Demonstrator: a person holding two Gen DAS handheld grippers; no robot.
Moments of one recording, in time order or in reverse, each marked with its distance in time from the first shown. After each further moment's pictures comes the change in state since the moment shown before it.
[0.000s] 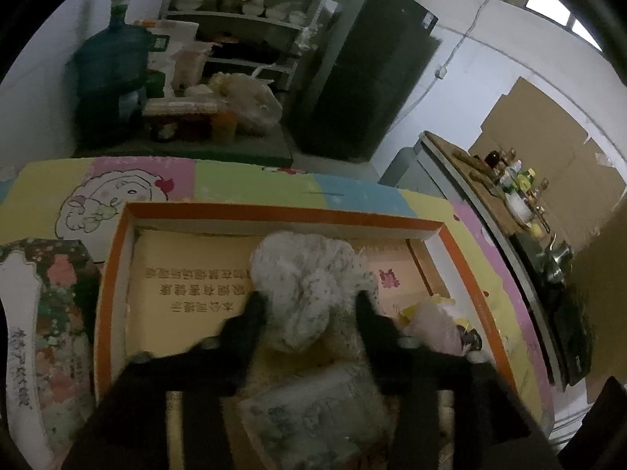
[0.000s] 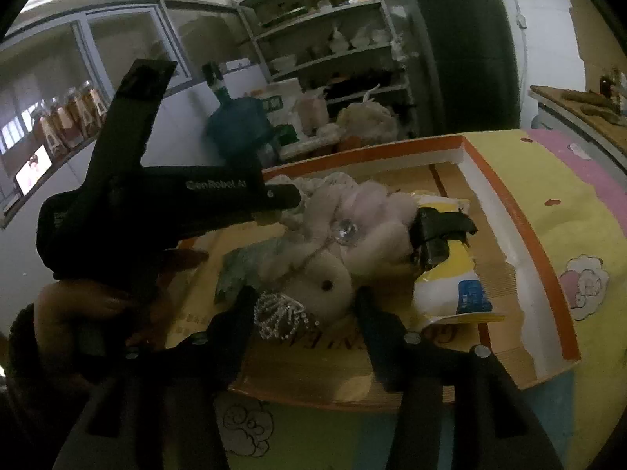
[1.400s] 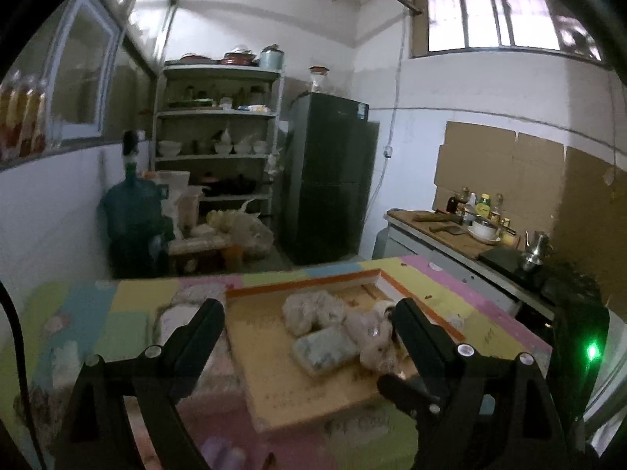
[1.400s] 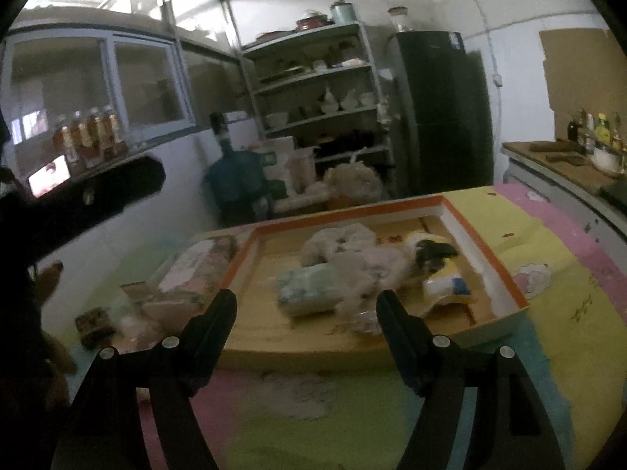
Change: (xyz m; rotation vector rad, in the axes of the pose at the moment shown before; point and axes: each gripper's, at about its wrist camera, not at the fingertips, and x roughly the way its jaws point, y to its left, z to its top) left arm -0.219 -0.009 -0.097 0.276 -0.448 0.019; right arm -0.073 0.083 -0.038 -0.053 -0.221 -0.081
